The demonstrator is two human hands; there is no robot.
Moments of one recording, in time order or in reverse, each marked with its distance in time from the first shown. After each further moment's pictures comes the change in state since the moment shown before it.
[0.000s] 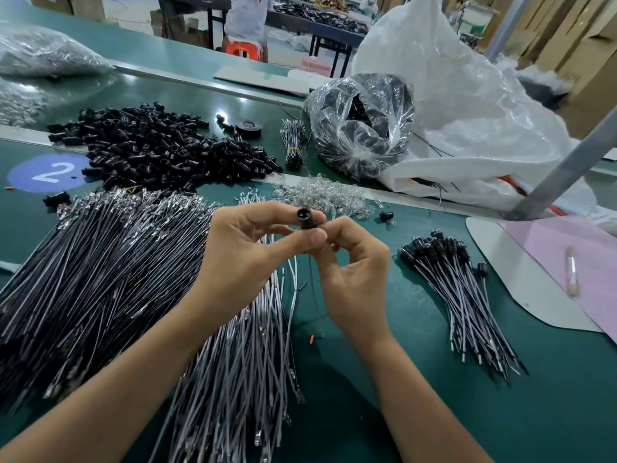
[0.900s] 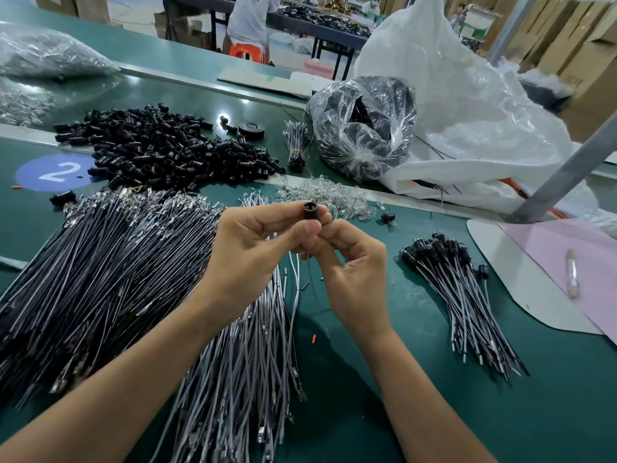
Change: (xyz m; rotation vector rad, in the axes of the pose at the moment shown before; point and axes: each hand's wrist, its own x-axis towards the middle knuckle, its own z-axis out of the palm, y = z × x) left_hand 0.000 -0.003 0.004 -0.155 -0.008 -0.051; right_hand 0.002 0.005 0.000 0.096 -0.048 0.090
